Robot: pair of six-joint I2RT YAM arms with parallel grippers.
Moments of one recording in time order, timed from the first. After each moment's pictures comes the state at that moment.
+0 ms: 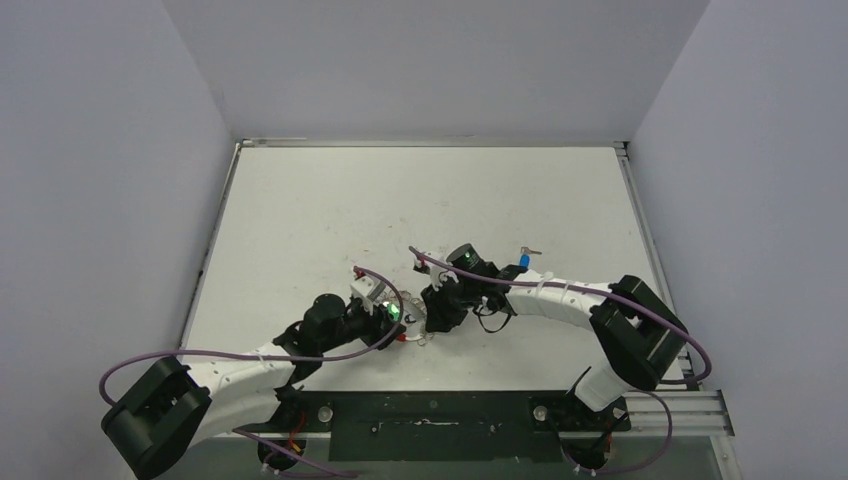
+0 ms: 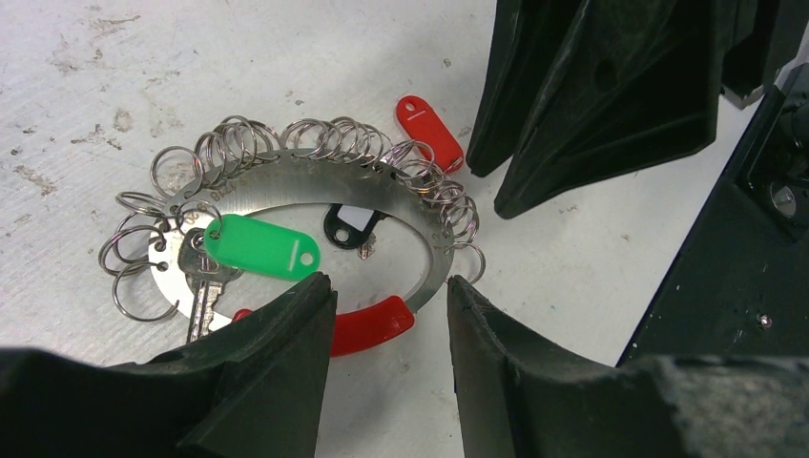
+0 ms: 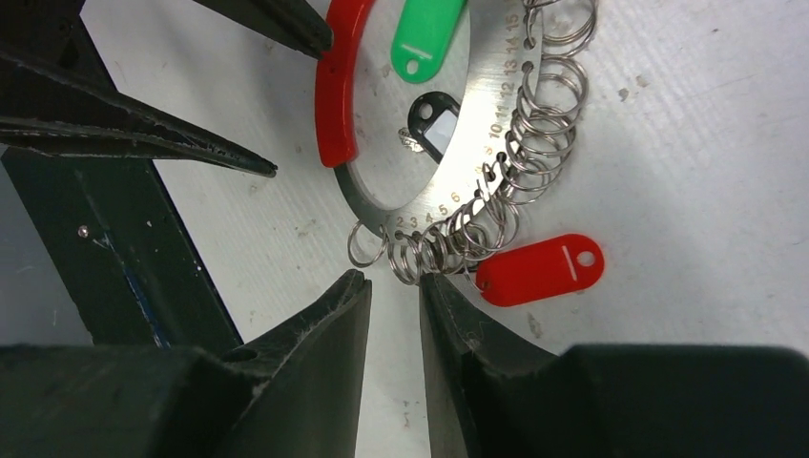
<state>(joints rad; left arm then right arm) -0.74 1.03 0.14 0.50 0.22 -0.33 0.80 1.56 0.82 -0.19 -0.48 0.04</state>
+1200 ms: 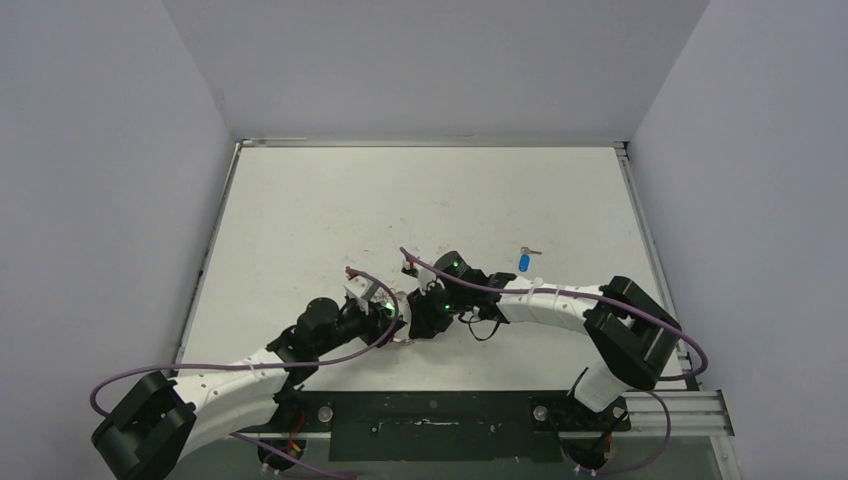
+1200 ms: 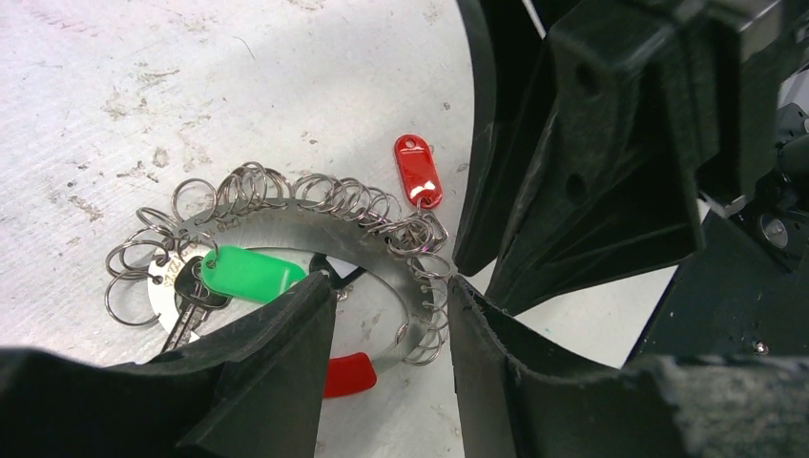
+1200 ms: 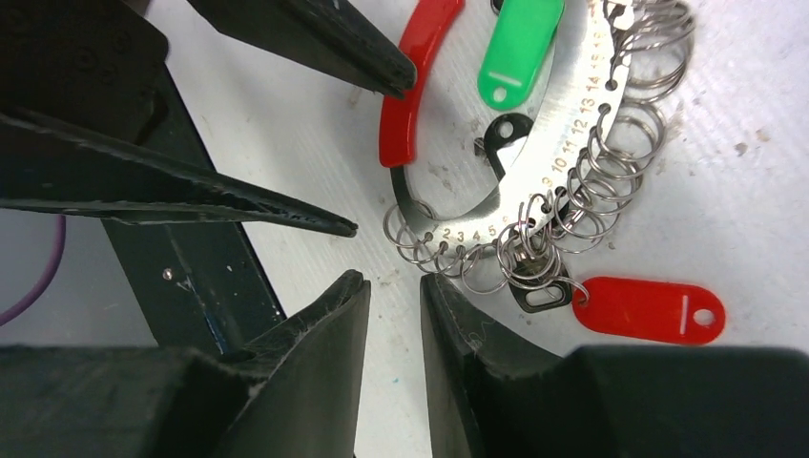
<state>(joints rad) -0.76 0.93 0.12 0.50 0.16 -0.33 0.90 1.60 0.82 -0.08 -0.47 0.25</state>
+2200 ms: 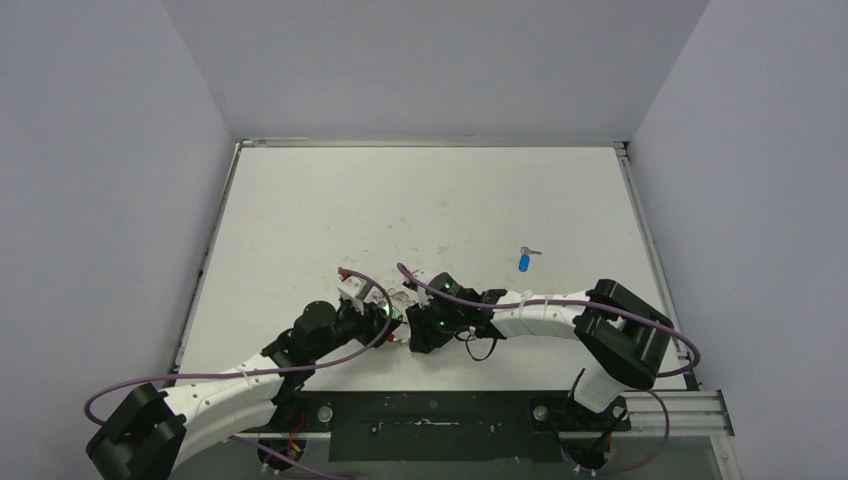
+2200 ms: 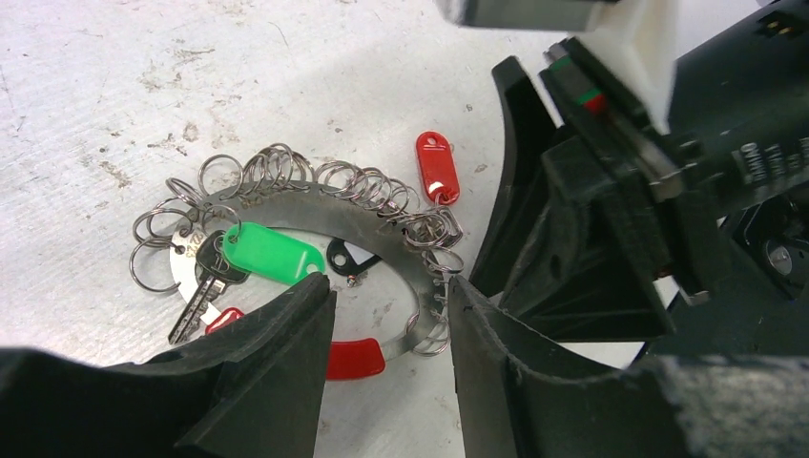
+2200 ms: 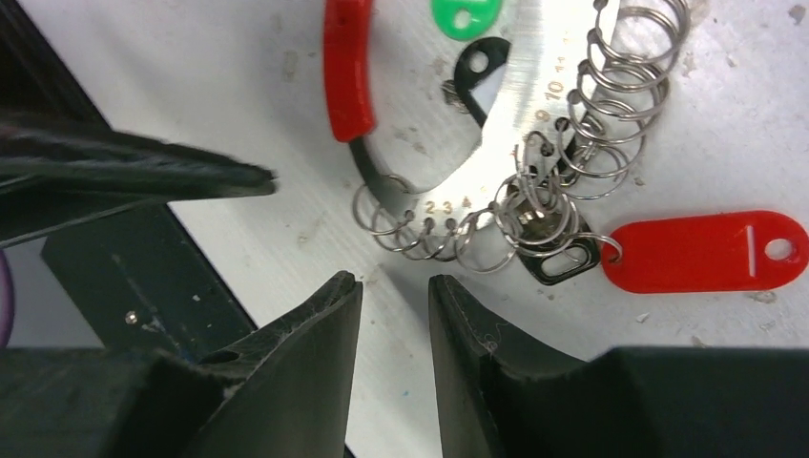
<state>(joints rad) -0.76 0.85 0.10 0.43 0.09 -0.38 1.00 1.58 0.75 -0.04 -0.27 0.42</state>
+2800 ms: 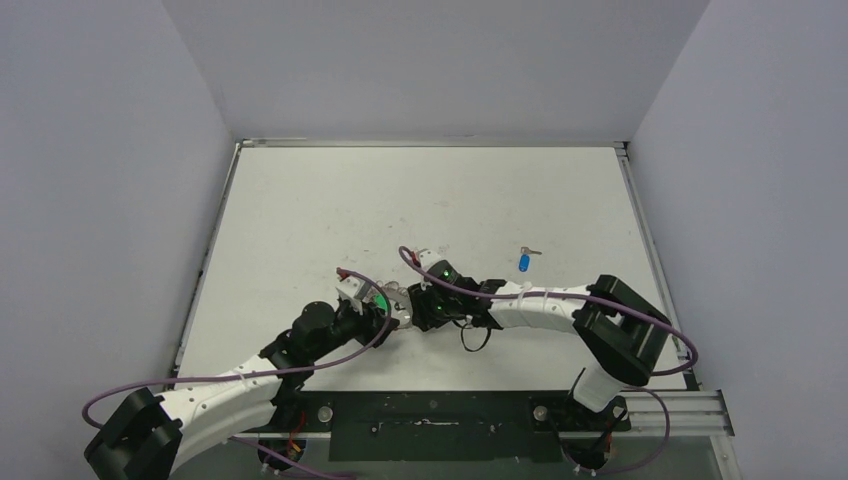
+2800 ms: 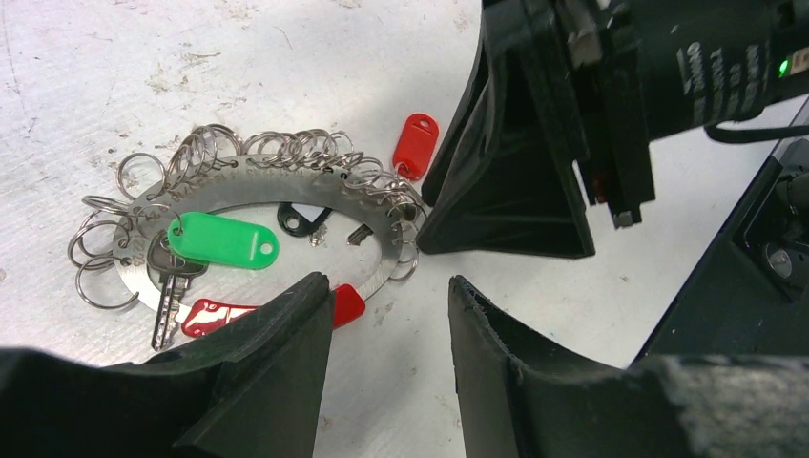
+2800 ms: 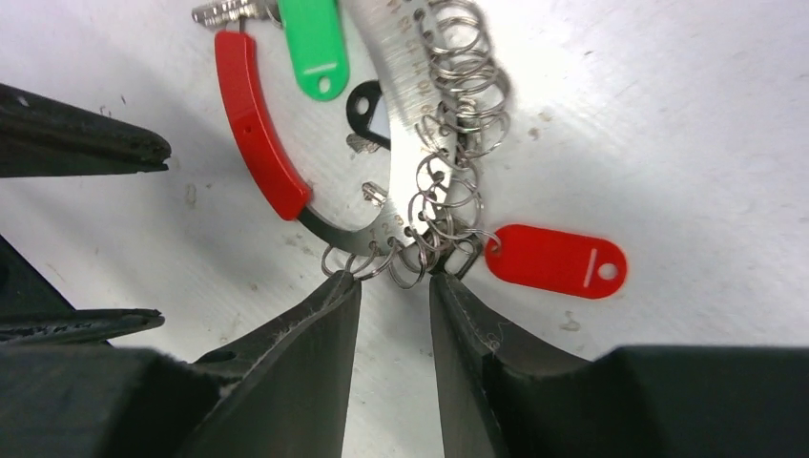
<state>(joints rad) -0.77 0.82 0.10 0.40 0.08 -0.38 0.97 1.64 0.83 -0.07 -0.05 0.41</state>
